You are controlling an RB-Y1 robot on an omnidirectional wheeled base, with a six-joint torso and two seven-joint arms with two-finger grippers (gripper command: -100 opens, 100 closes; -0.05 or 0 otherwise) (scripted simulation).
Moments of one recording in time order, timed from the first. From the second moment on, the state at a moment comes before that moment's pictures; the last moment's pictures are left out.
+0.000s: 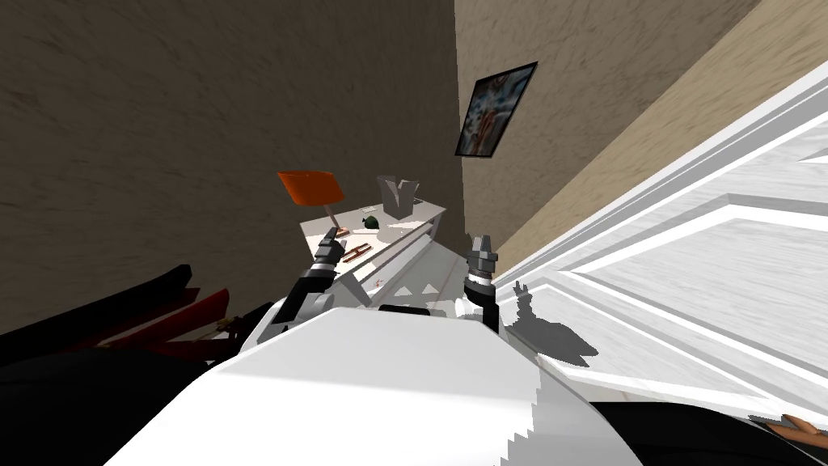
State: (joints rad) left arm 0.57 0.14 0.13 -2.26 0.05 -0.11 0.05; right arm 0.48 -0.03 0.06 -2.21 -0.04 -0.56 0.13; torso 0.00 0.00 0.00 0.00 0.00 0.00
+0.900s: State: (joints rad) left arm 0.61 0.17 0.27 -2.26 0.16 0.14 0.19; right arm 0.48 -0.03 0.06 -2.21 -0.04 -0.56 0.13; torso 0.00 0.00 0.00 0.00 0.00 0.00
